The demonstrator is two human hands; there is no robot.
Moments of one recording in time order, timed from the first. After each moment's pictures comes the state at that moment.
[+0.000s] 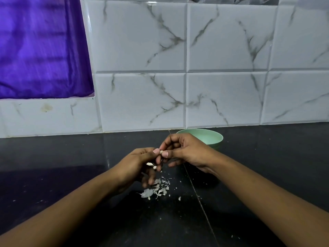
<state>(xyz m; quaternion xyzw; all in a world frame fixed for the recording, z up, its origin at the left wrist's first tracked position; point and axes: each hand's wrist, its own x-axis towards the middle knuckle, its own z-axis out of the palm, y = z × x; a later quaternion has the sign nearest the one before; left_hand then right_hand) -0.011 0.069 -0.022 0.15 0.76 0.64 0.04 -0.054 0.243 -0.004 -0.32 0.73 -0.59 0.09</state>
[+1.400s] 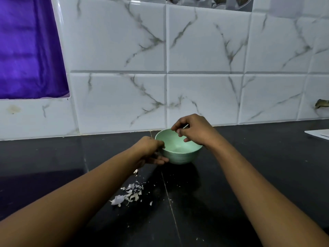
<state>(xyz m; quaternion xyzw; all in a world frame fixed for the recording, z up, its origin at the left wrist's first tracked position) -0.092 0.156 -0.001 0.00 0.77 0.64 0.05 -0.087 0.319 0.036 -0.18 0.89 -0.40 -0.16</state>
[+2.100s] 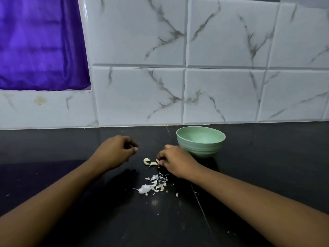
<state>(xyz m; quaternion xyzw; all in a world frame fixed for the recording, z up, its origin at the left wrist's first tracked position) -0.046 0.020 -0.016 0.03 0.95 0.29 -0.14 -0.082 0.219 -0.044 -0.30 0.94 -0.13 -0.13</state>
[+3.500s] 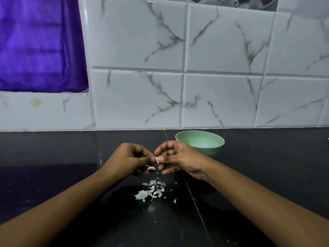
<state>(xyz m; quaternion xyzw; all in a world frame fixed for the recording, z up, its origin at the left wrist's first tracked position) -0.024 0.060 -0.021 0.09 0.82 0.56 -0.07 -0.059 0.236 -0.018 -0.26 0.71 -0.64 0.14</state>
